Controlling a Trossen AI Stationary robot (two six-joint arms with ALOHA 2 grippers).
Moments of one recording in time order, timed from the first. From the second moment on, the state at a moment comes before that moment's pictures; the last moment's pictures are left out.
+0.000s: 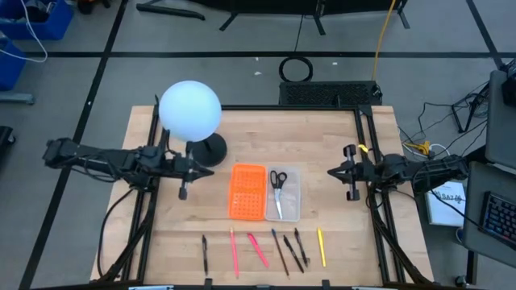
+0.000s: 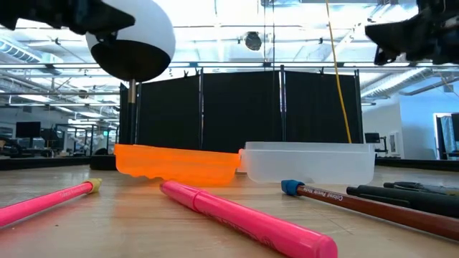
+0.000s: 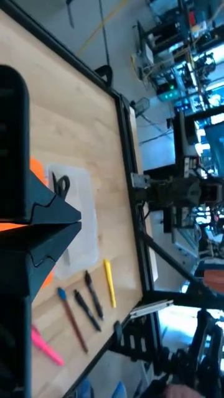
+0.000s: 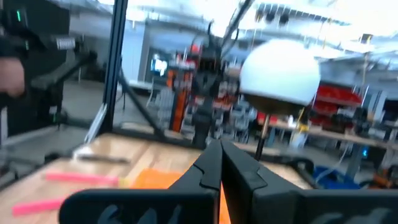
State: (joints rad) left arm -0.13 0.60 0.41 0.05 -0.06 0.11; right arm 0.13 0.09 0.01 0.30 0.08 -0.20
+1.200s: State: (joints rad) left arm -0.18 0.36 0.04 0.28 -0.07 0.40; right arm 0.14 0.13 0.02 0.29 0.23 0.18
